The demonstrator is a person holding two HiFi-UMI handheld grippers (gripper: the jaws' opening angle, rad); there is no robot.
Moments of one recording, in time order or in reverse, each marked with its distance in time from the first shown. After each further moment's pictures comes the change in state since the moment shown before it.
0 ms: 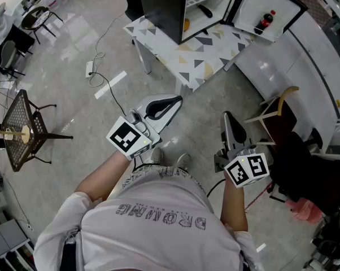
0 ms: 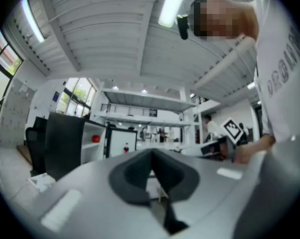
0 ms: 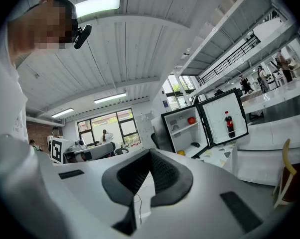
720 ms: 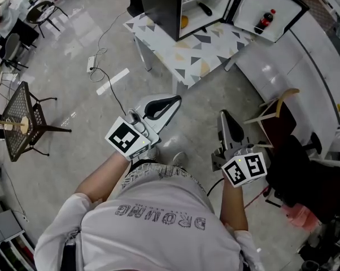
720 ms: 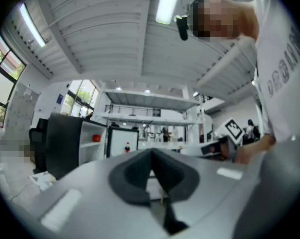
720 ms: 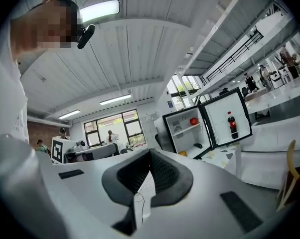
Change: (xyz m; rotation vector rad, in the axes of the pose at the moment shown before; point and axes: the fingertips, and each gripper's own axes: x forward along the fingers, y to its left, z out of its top) left arm 0.024 -0.030 -0.007 0.008 0.002 0.055; right arm -0.020 -0.023 0.003 -0.009 -0.008 0.068
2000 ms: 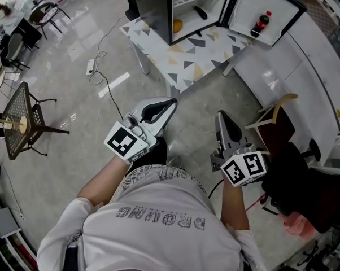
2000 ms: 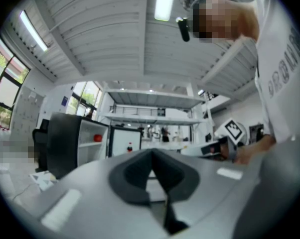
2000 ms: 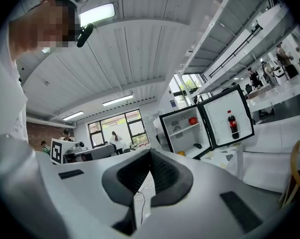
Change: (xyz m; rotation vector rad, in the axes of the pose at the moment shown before) left arm 0.038 -0.013 -0.012 0.008 -0.004 0.066; right arm -0.008 -0.049 0.003 0.006 0.006 0.053
